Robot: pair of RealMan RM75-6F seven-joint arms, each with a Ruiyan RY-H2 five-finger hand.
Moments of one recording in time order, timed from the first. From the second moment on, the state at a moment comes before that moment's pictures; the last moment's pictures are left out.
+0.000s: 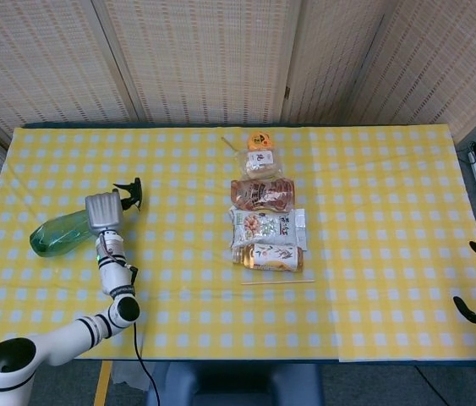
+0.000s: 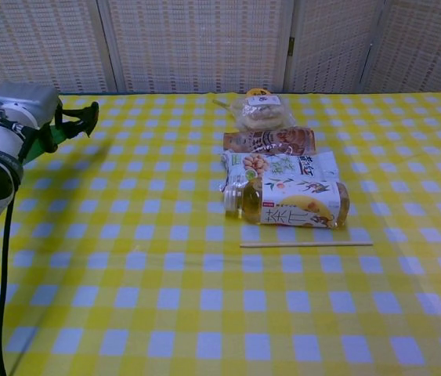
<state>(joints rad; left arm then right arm) -0.89 -1.85 -0.42 -0.97 0.56 1.22 0.98 0.01 -0.98 0.04 -1.59 -1.51 1.50 0.23</state>
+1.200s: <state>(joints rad) -0.44 -1.30 -0.51 -1.84 0.66 1.39 0.30 0.00 -0.97 0.02 -1.61 -1.55 1.51 0.26</state>
